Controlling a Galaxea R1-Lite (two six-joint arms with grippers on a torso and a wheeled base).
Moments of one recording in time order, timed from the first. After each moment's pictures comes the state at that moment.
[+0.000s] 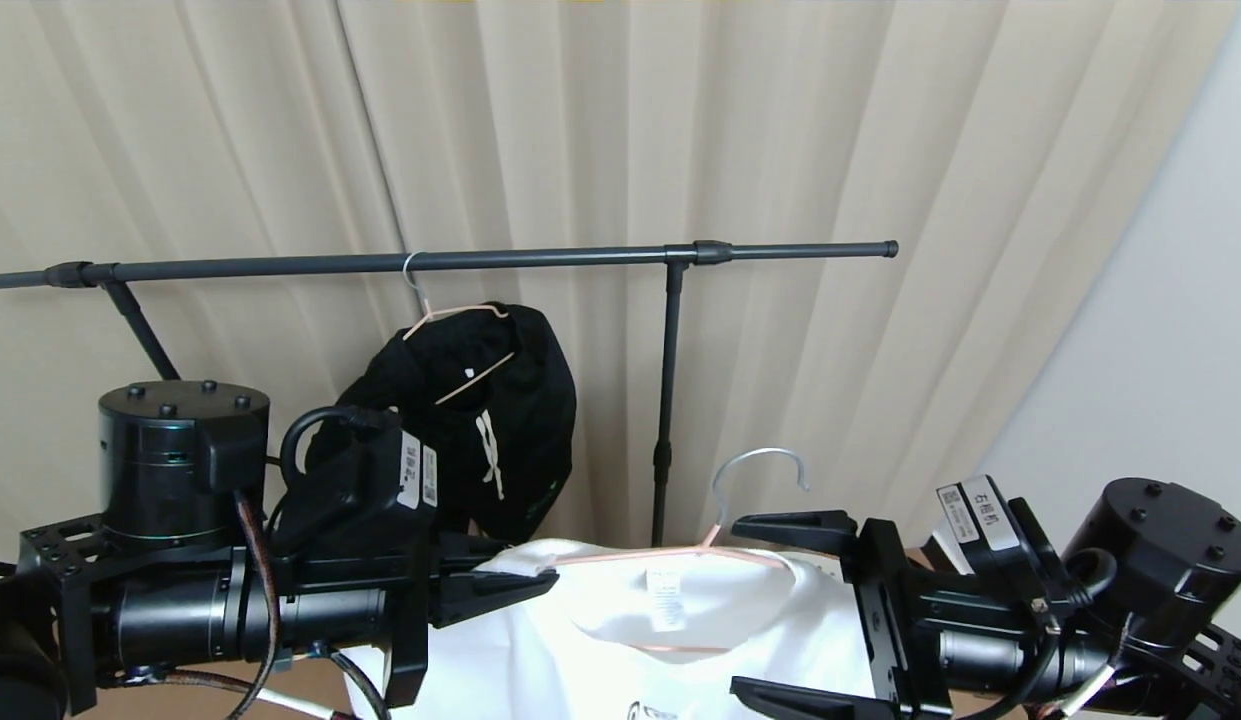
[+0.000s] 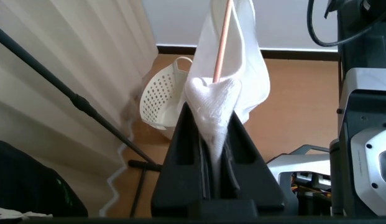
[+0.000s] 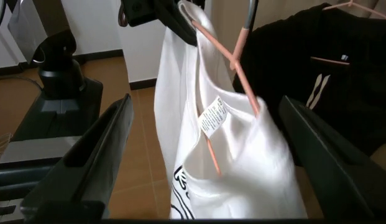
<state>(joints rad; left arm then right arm) -0.48 1.51 -0.53 -0.56 -0.70 0.52 0.57 1.83 -0.23 -1.55 0.79 -0.02</state>
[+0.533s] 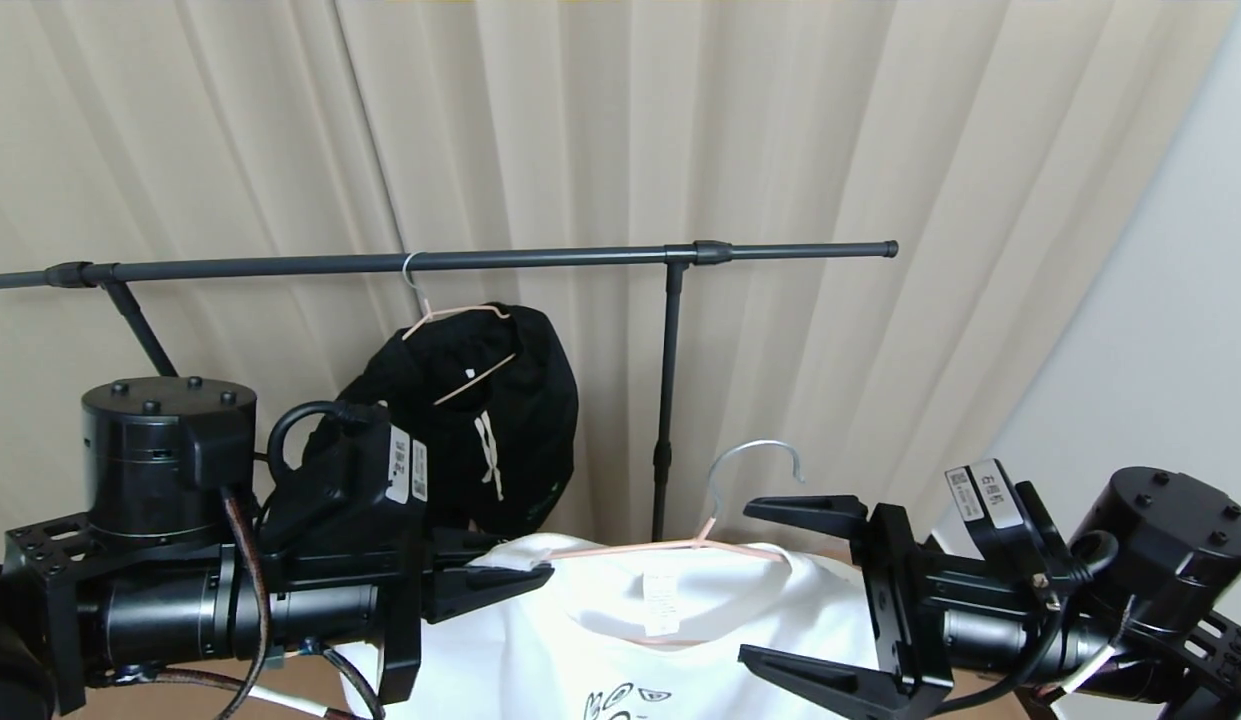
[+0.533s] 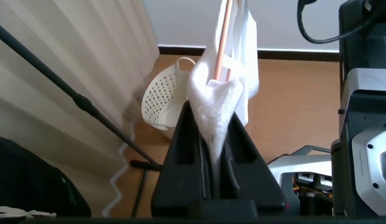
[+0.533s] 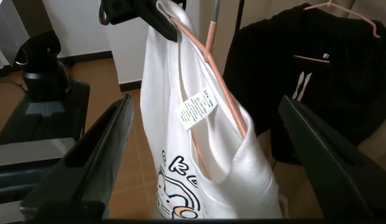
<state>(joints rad) -0.46 1.50 -0.53 -0.56 -0.70 0.52 0.52 1.83 -0.24 -1.55 0.79 -0.02</state>
